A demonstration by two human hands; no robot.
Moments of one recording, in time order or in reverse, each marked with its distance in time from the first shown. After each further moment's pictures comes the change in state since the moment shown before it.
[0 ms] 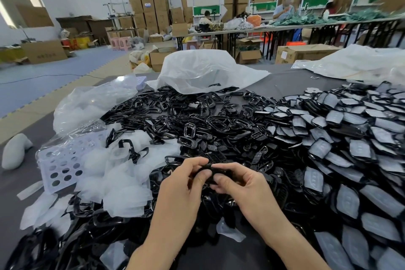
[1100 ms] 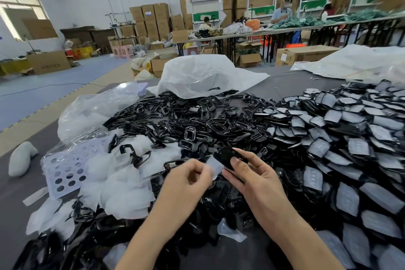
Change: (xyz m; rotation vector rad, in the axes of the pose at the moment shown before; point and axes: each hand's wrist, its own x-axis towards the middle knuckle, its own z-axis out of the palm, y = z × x) left_hand 0.014 0.014 -0.012 -0.067 -0.259 -0.129; right_hand 0.009 -0.005 -0.013 0.425 0.058 0.017
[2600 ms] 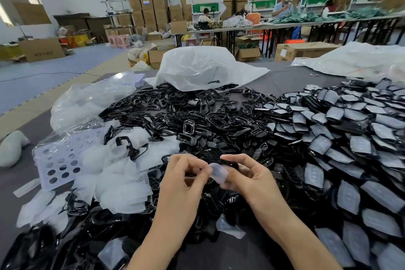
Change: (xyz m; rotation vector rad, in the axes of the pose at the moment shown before) left_hand -0.009 -0.015 0.018 -0.143 0.244 0.072; right_hand -0.006 0.007 0.001 -0.354 -0.020 0.027
